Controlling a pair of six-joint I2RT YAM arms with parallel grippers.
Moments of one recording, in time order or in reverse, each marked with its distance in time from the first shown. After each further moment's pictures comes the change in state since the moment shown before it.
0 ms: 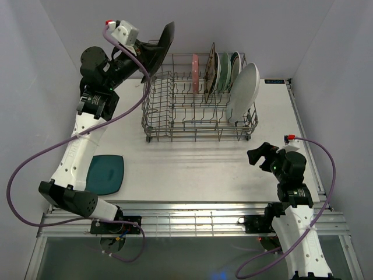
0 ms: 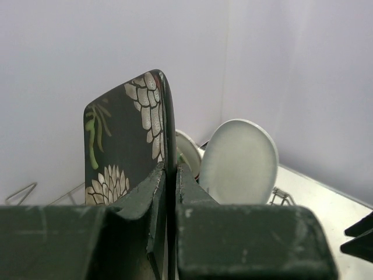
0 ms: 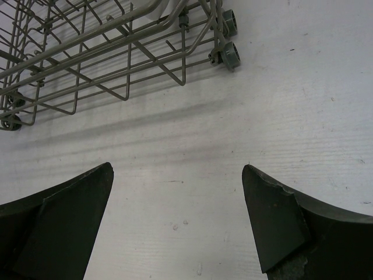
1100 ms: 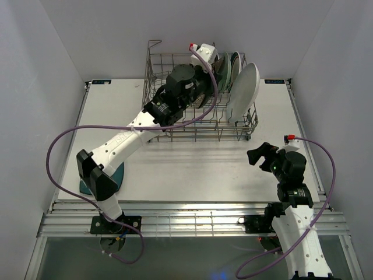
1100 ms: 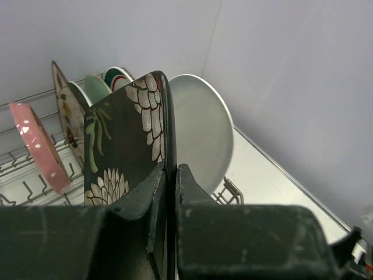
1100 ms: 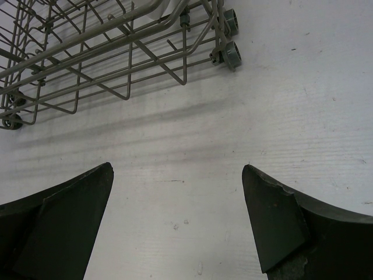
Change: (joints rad) left arm -0.563 0.285 0.138 -0.122 -0.647 -0.051; right arm 0.000 0.000 0.000 0.000 -0.004 0.000
